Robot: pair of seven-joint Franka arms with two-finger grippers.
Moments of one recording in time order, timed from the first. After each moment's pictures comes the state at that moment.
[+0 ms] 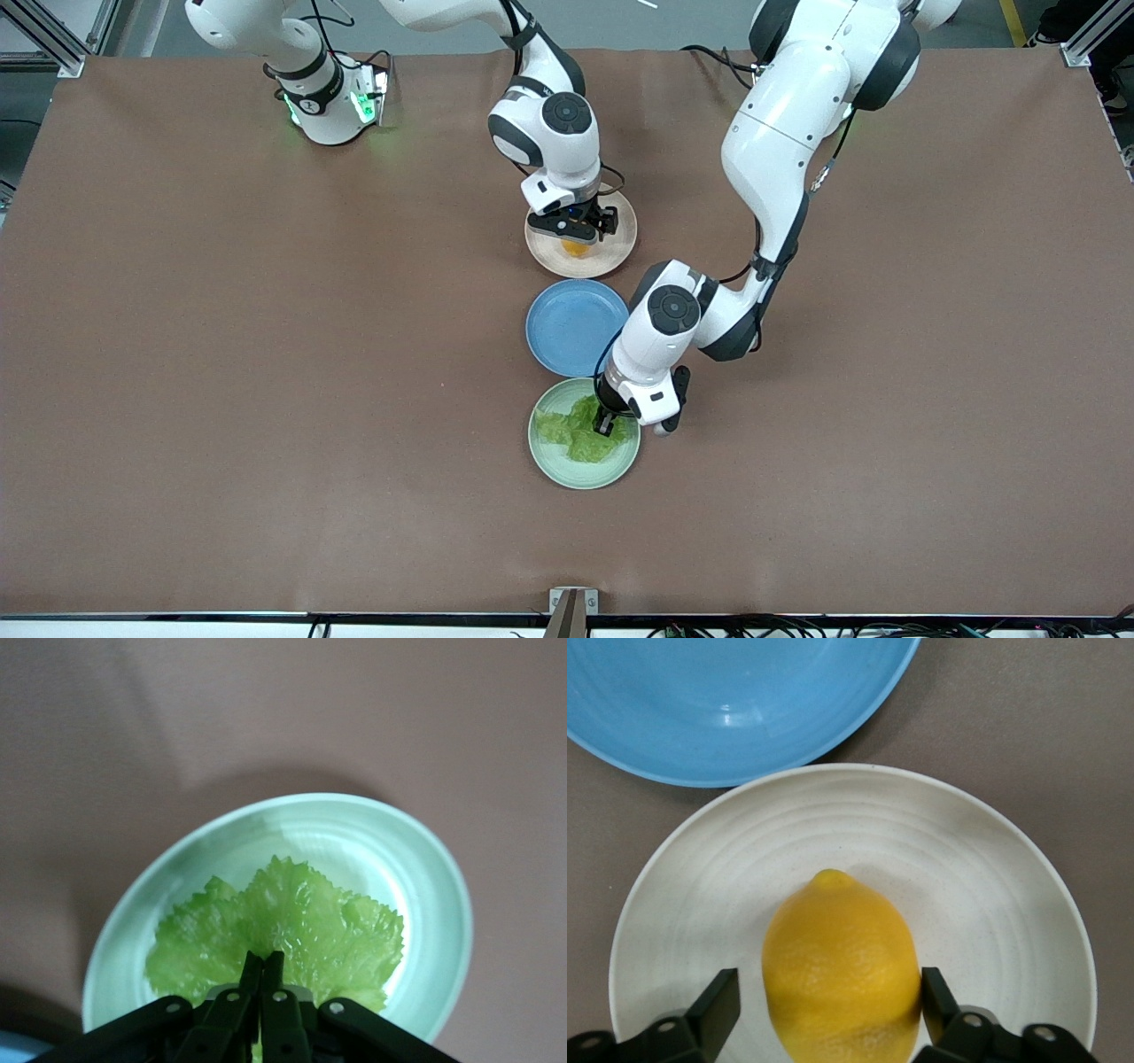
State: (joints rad) left arm -0.58 0.96 -0.03 -1.29 -0.10 2.62 -1.72; right arm 1.07 0.53 -0.03 -1.95 0.06 2.53 1.29
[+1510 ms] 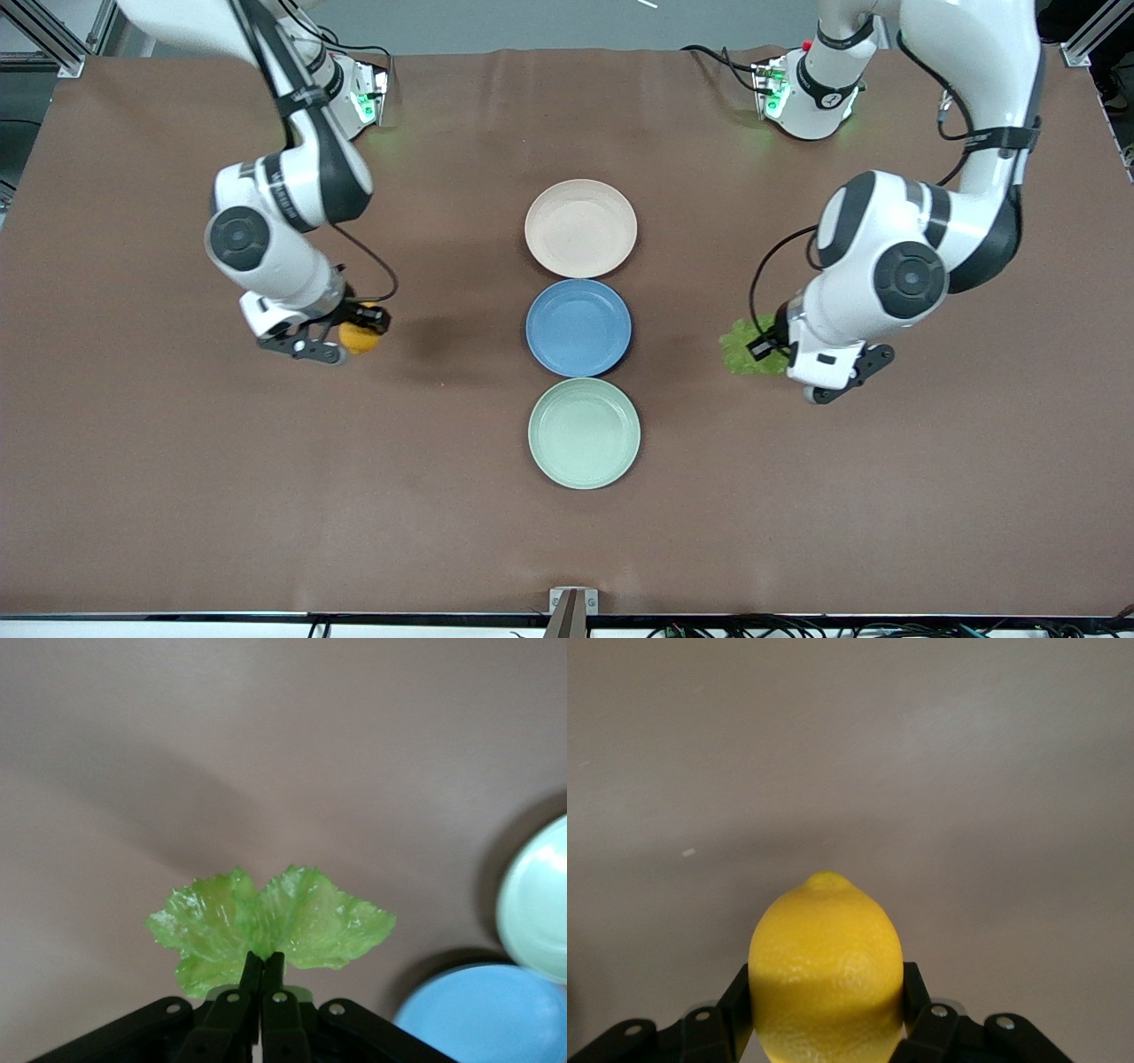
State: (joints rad) left arm -0.27 0.38 -0.03 -1.67 -0.10 1.90 -0.73; right arm 0.31 0.25 -0.07 -2.06 0.05 2.27 0.37
